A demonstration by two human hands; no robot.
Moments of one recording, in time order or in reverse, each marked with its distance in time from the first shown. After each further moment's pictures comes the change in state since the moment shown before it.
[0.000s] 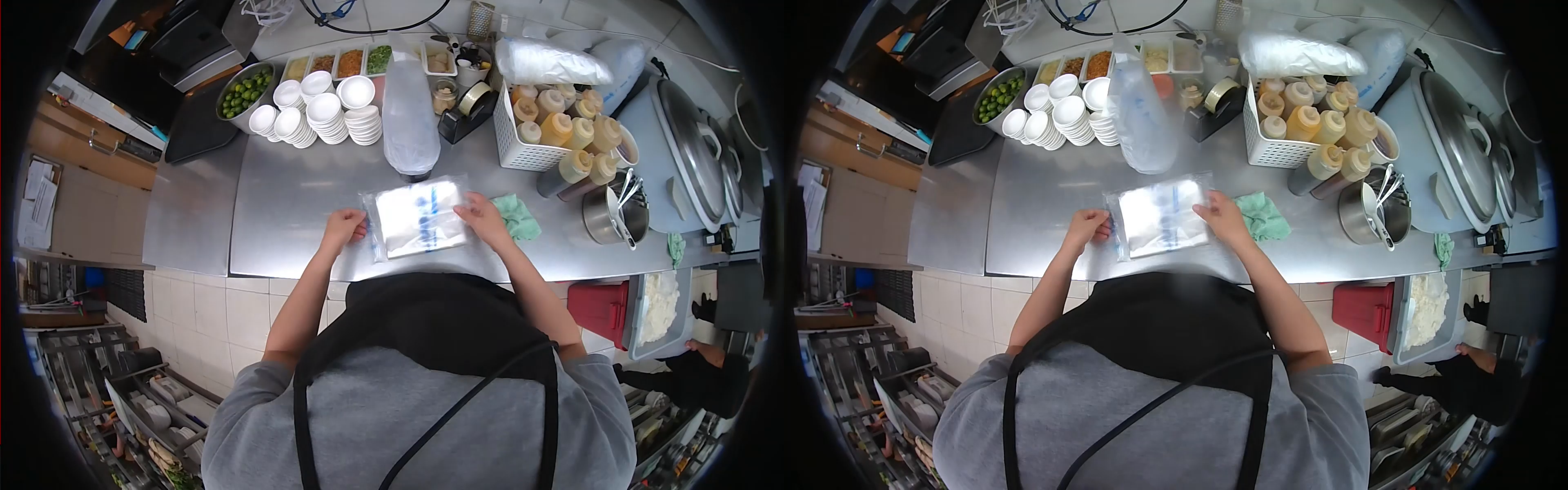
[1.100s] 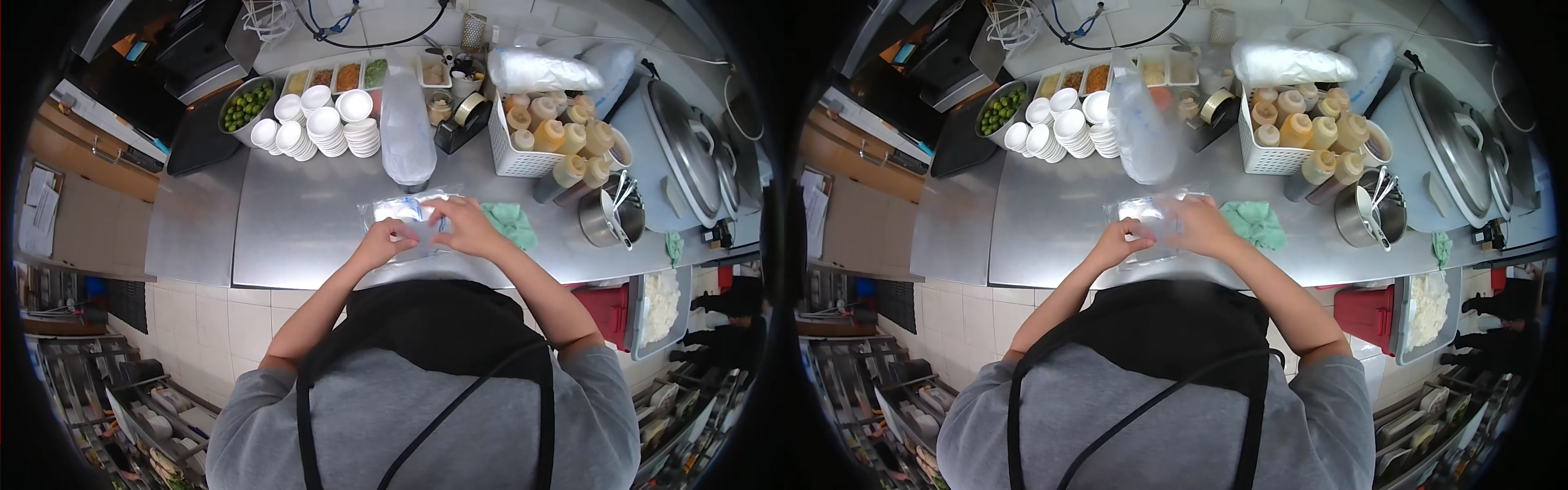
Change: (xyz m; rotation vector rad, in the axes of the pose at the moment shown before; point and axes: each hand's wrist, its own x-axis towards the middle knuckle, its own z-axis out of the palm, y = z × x) left_hand -0.045 0.054 0.057 0.383 -0.387 0.533; right_hand -0.024 -0.091 0.017 -0.639 -0.216 -0.575
